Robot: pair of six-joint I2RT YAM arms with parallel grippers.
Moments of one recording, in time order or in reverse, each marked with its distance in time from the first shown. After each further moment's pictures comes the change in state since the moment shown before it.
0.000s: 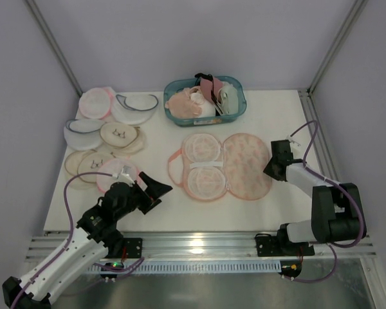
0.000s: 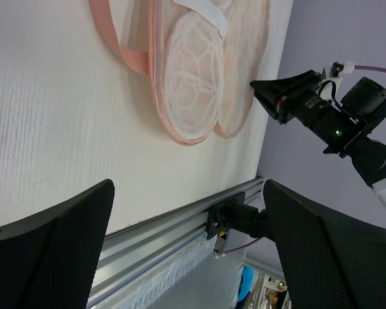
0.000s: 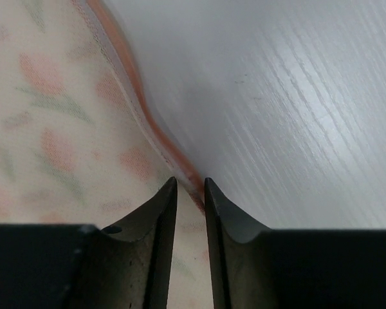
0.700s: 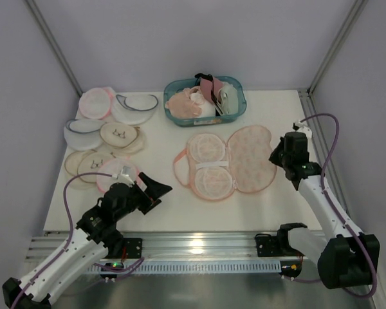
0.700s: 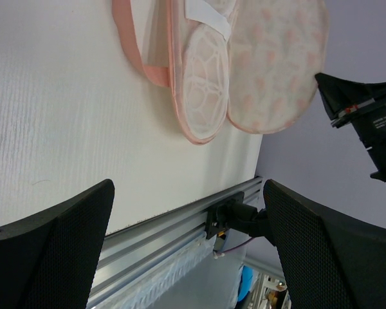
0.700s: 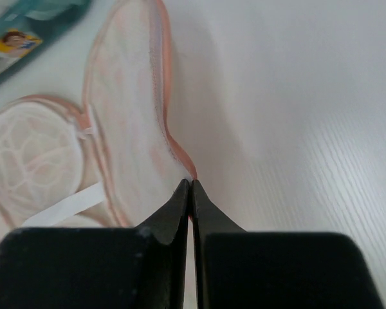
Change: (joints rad) left arm 0.000 -0.014 -0.006 0.000 -0.001 0.000; right arm 0.000 -0.338 0.083 -0.087 -0.082 -0.123
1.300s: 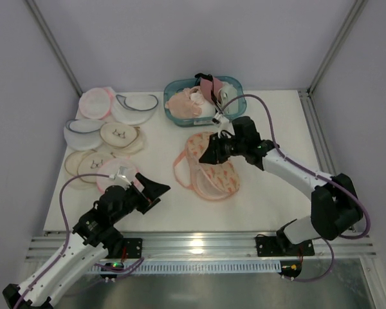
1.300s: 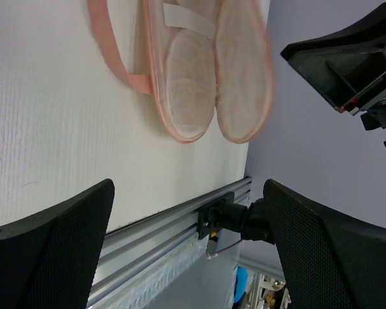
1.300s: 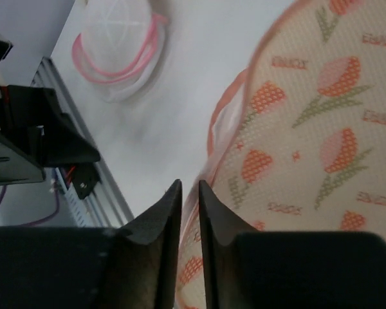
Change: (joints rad) left arm 0.000 -0.075 0.000 -0.017 -0.005 -0.001; right arm 0.398 0.372 0.277 0.200 -0.750 -0.173
